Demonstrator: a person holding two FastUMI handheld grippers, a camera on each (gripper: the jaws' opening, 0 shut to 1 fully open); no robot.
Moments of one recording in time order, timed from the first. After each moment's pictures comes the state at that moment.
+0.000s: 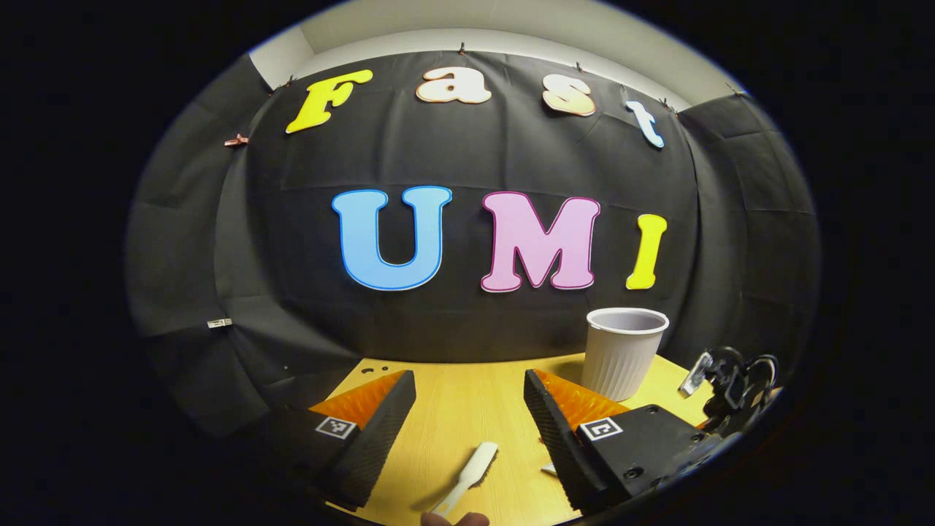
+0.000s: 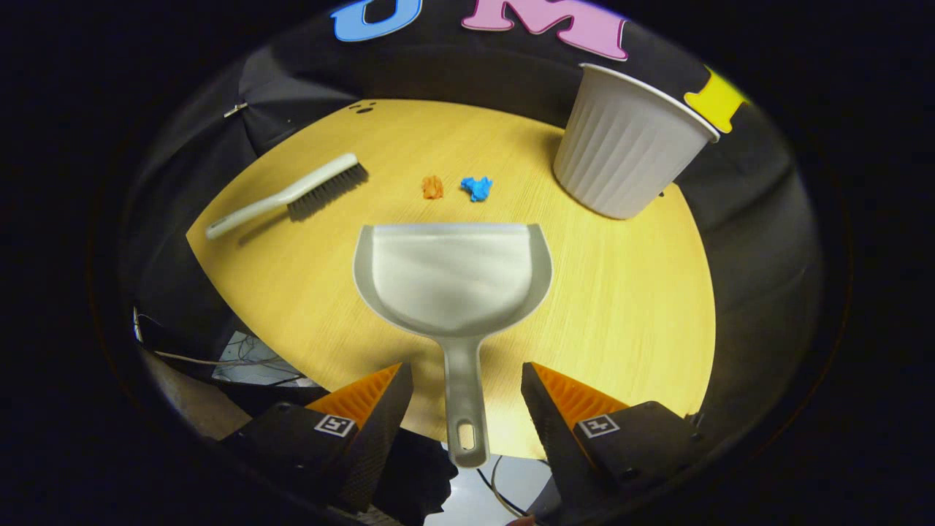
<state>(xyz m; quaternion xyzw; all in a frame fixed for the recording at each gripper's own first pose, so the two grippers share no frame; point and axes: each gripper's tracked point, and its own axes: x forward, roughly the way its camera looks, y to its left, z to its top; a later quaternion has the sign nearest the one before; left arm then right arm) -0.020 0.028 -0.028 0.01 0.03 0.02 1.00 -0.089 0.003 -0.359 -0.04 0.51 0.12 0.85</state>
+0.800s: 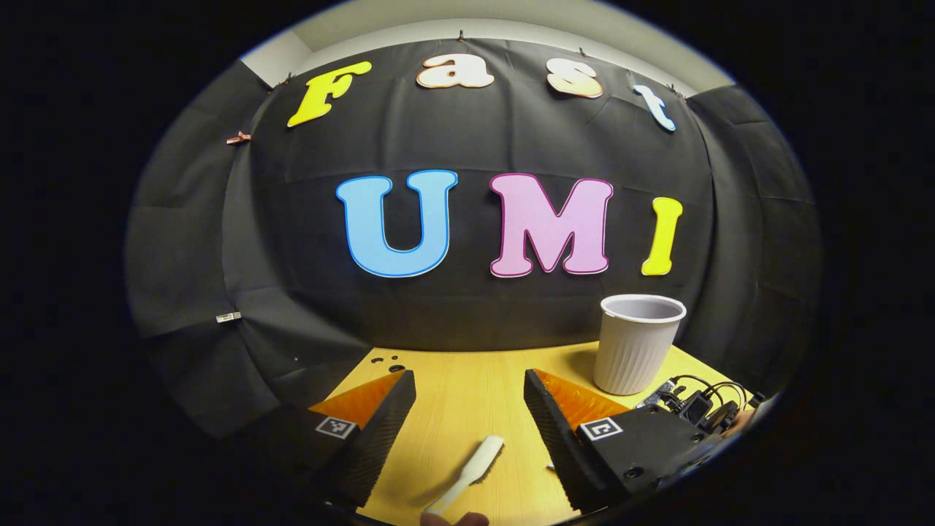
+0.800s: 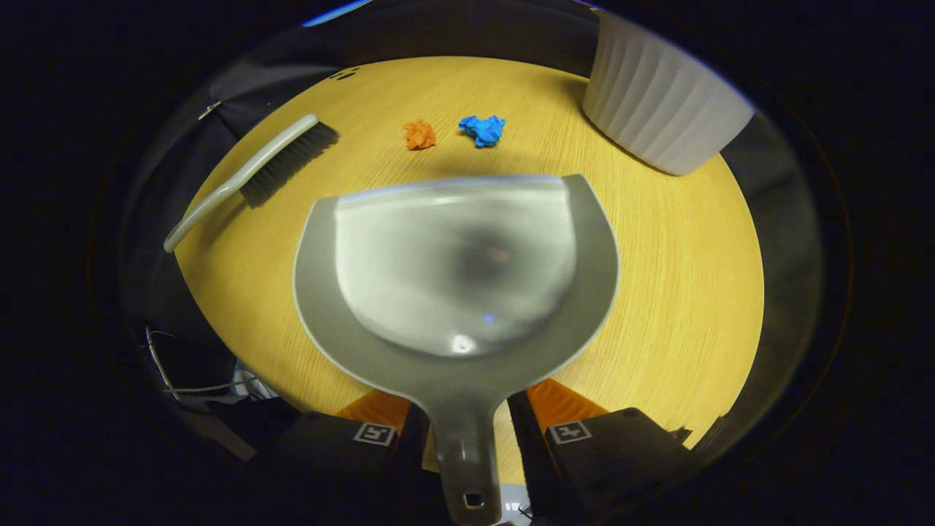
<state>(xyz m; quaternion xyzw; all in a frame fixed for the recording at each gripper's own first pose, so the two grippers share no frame) -0.002 0.022 -0.046 0.01 0.06 0.06 1.00 -0.061 0.016 -0.421 -0.01 0.59 0.13 0.80</state>
